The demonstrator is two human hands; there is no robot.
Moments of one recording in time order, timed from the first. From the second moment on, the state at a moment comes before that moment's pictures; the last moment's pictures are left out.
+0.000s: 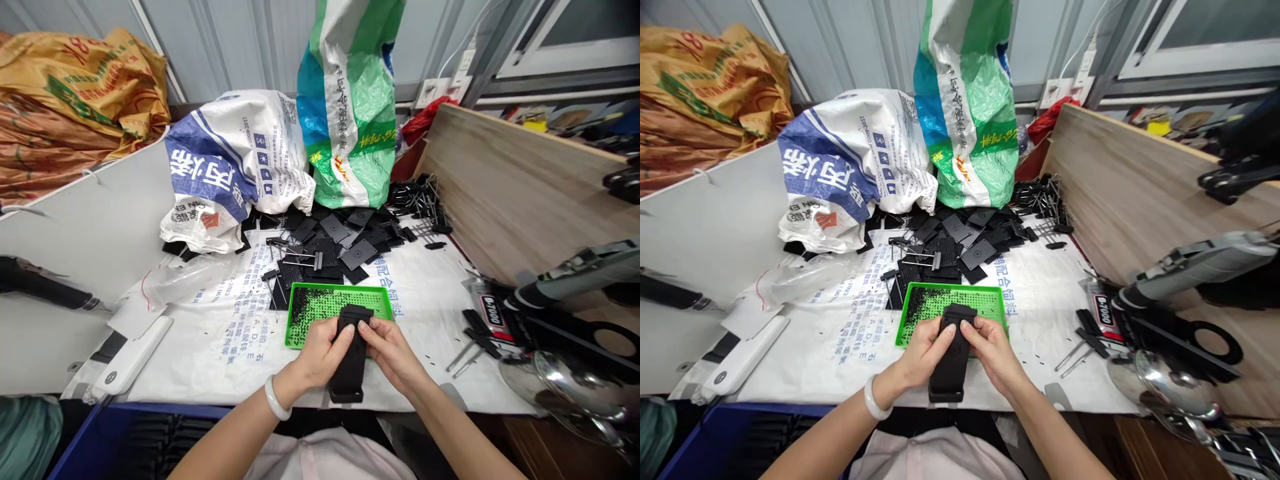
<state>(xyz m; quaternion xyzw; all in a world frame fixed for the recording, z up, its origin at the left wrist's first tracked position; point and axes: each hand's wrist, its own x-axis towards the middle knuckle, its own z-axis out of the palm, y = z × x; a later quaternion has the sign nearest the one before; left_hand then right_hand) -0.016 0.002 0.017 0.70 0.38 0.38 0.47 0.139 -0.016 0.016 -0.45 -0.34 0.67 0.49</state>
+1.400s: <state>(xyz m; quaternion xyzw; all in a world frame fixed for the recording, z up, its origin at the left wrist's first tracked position) -0.021 0.019 0.026 0.74 0.40 0.32 0.43 0.130 -0.002 0.006 -0.43 -0.20 0.68 0.55</state>
